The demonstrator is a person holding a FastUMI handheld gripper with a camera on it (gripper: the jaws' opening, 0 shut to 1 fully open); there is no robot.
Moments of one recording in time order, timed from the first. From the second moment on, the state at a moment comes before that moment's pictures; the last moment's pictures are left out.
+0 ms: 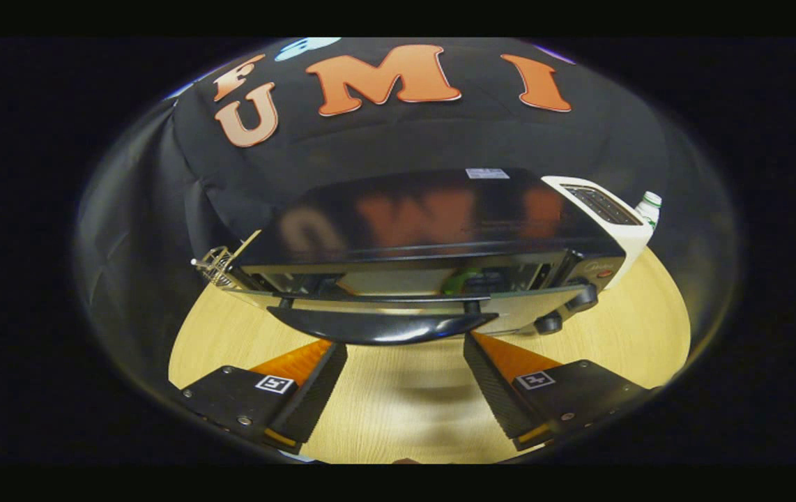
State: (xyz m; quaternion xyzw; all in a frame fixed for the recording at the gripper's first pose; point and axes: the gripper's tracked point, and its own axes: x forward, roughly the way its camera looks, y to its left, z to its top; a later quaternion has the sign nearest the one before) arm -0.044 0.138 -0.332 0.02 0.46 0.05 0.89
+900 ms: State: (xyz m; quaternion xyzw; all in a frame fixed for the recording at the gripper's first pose) arm -0.022 0.120 -0.183 0.00 0.30 0.07 0.95
